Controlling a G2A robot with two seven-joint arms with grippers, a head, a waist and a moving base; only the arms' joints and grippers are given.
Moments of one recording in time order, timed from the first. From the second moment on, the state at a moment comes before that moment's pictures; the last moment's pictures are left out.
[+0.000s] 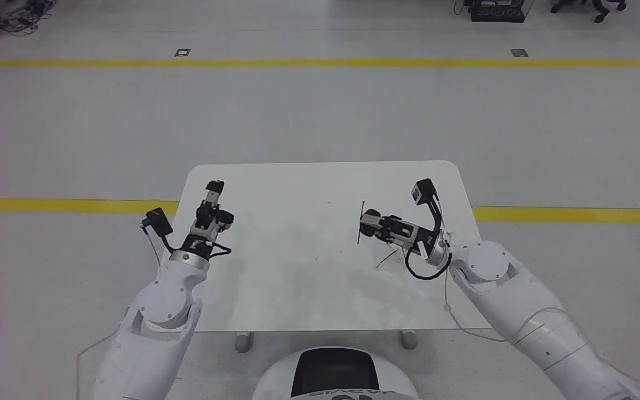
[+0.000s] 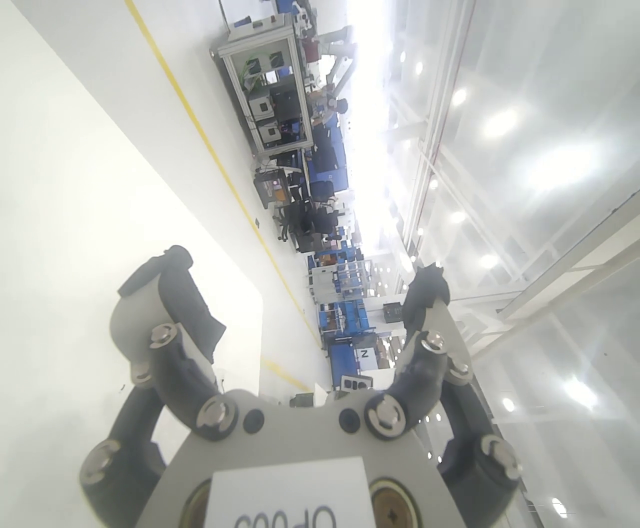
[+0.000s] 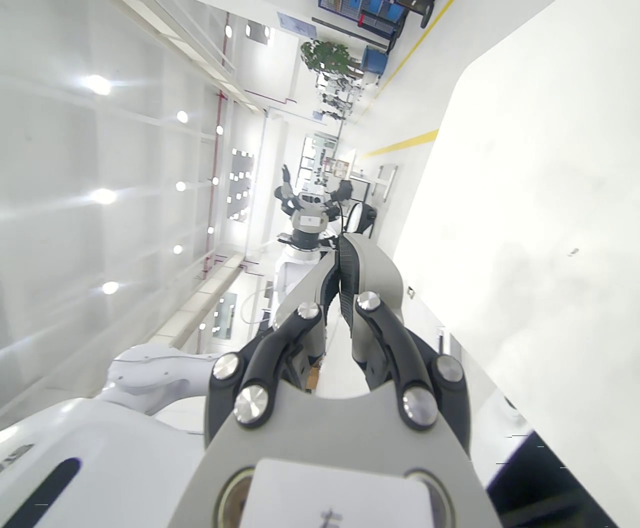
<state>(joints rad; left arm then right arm) 1.71 -1.16 -1.46 -1.79 -0.19 -0.04 -0.04 -1.28 -0.94 0.95 -1.48 0.49 -0.34 0.65</state>
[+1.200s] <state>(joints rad) 1.60 -1.16 -1.15 -1.82 0.51 -0.09 -0.12 -1.26 -0.98 0.93 -1.43 0.42 -0.25 0.59</state>
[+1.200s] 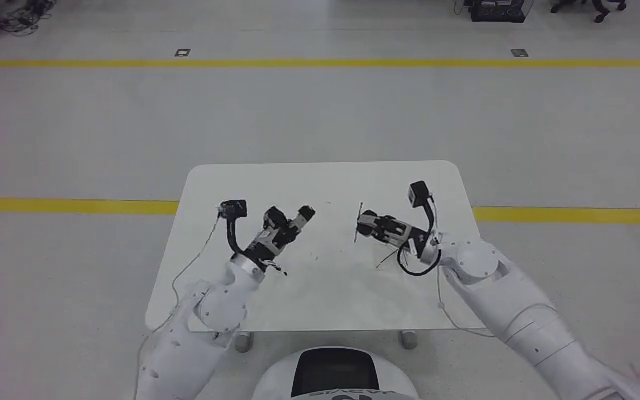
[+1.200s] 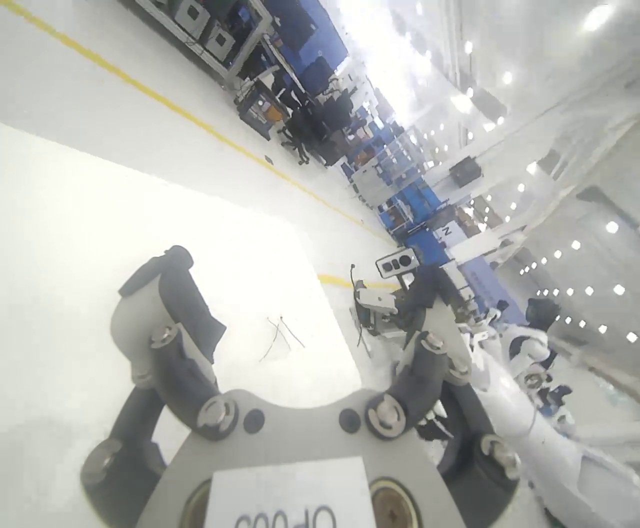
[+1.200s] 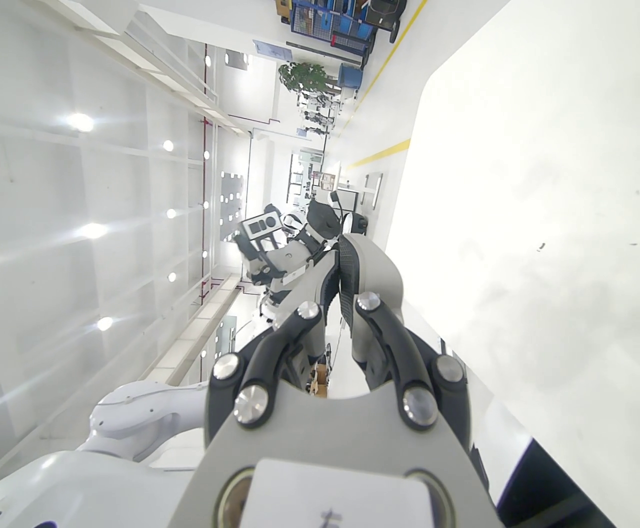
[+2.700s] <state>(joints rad) 1.46 -1.13 -0.91 -1.79 1.58 -0.15 -0.15 -1.27 -1.02 0.96 -1.46 0.38 -0.13 0.53</state>
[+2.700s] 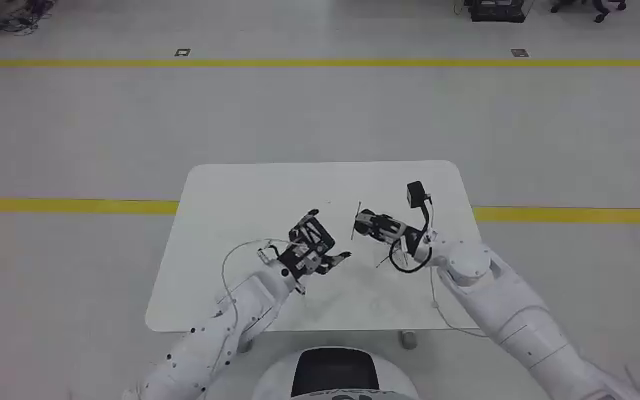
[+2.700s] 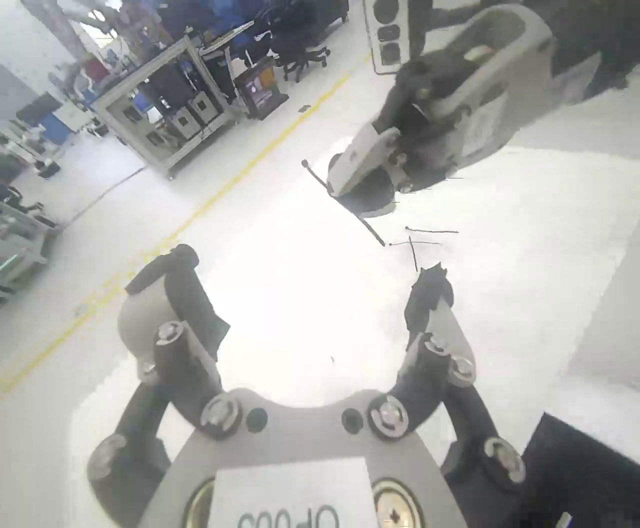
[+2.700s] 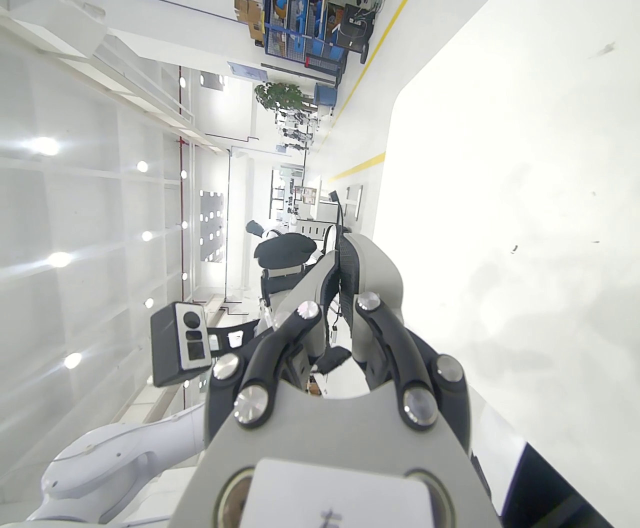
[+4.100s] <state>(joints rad) 0.91 -0.96 -0.20 -1.63 1.57 0.30 -0.03 -1.28 -1.06 0.98 -1.44 0.53 -0.03 0.54</state>
